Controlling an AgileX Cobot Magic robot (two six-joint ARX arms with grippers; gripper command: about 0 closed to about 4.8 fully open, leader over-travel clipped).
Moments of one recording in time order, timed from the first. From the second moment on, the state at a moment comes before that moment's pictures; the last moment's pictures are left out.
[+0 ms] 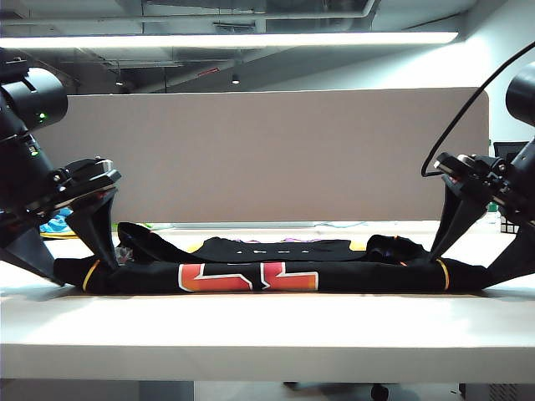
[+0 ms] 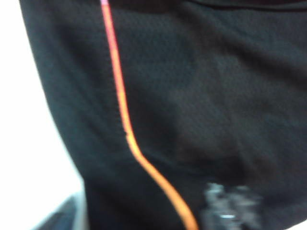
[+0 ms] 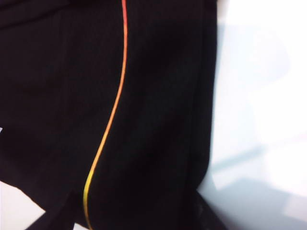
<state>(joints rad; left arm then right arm) -0.14 1.67 0.95 -0.40 0.32 -0.06 0.05 1.62 0.86 -0.31 -0.45 0.24</state>
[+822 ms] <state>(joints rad) -0.20 1.15 0.94 -0.88 0.47 -0.02 0.16 1.13 0.83 -0.79 -0.45 0.11</state>
